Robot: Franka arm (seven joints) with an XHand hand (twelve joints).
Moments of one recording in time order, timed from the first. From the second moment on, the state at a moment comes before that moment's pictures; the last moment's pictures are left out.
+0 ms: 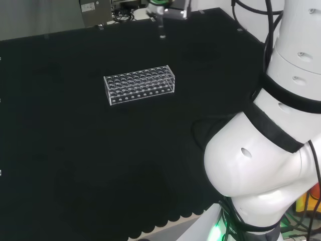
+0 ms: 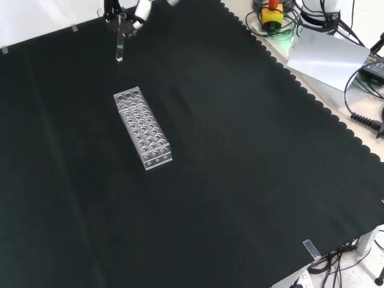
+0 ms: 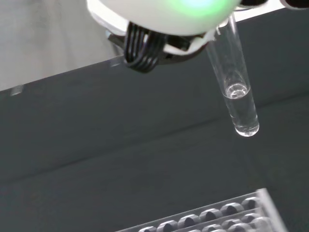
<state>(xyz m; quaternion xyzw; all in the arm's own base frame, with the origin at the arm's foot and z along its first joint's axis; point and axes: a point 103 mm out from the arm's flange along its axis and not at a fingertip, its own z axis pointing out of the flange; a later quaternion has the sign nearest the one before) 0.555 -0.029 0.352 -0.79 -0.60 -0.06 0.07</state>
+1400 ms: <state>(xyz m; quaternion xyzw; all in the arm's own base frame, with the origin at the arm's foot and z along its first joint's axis) 0.561 0.026 0.347 -0.77 -0.62 -0.08 0.10</state>
